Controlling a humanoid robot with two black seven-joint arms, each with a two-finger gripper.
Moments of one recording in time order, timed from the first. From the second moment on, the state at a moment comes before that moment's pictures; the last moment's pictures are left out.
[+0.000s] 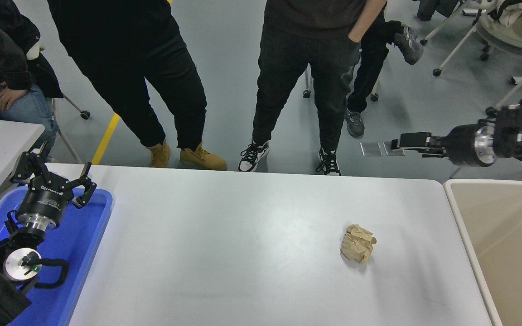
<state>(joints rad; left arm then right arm) -0.55 0.46 -0.62 -0.39 -0.23 -0.70 -0.58 1.33 -0.63 -0.26 0.94 -1.10 0.38 0.30</state>
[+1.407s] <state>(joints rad) -0.55 0.46 -0.62 -0.39 -0.23 -0.70 -0.58 1.16 -0.37 -0.44 0.84 -1.28 0.27 0.30</state>
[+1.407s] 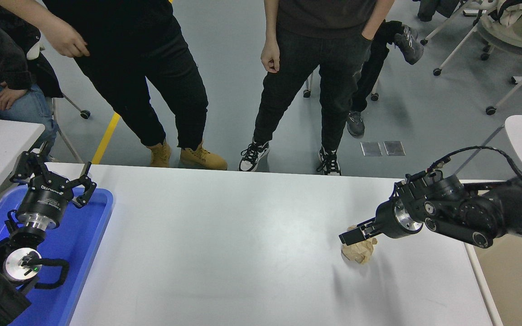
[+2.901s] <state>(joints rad) -0.55 0.46 -0.62 -0.39 -0.23 -0.70 -0.58 1.01 -0.27 -0.44 0.66 -1.27 0.15 0.30</state>
